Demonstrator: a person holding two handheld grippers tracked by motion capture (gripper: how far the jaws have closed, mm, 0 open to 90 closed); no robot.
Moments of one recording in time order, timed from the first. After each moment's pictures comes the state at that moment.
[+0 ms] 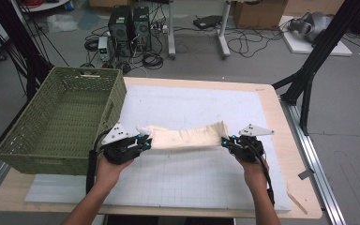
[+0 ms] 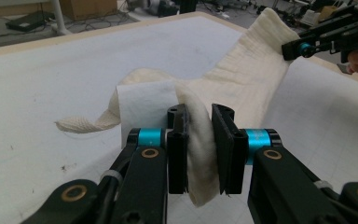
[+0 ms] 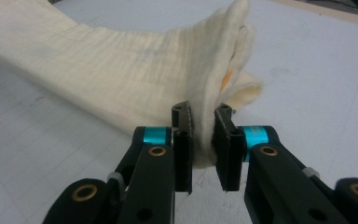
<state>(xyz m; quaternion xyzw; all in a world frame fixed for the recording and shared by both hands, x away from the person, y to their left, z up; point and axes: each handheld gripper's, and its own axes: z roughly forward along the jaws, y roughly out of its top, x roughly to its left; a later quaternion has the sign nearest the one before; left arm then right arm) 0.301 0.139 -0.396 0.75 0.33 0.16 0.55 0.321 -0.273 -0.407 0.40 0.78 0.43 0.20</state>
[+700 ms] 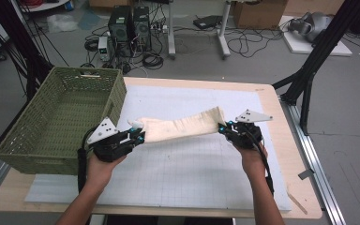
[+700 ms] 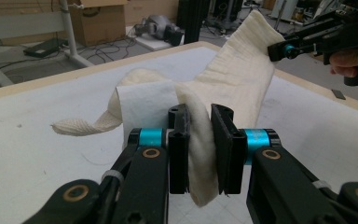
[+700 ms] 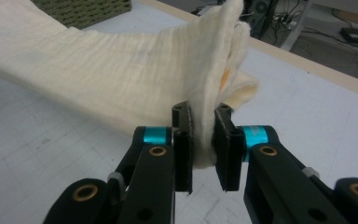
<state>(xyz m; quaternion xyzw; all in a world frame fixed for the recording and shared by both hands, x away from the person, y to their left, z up) 0.290 0.154 -0.368 0.72 0.32 0.19 0.58 0.339 -0.256 -0.364 0.37 0.78 0.45 0.23</state>
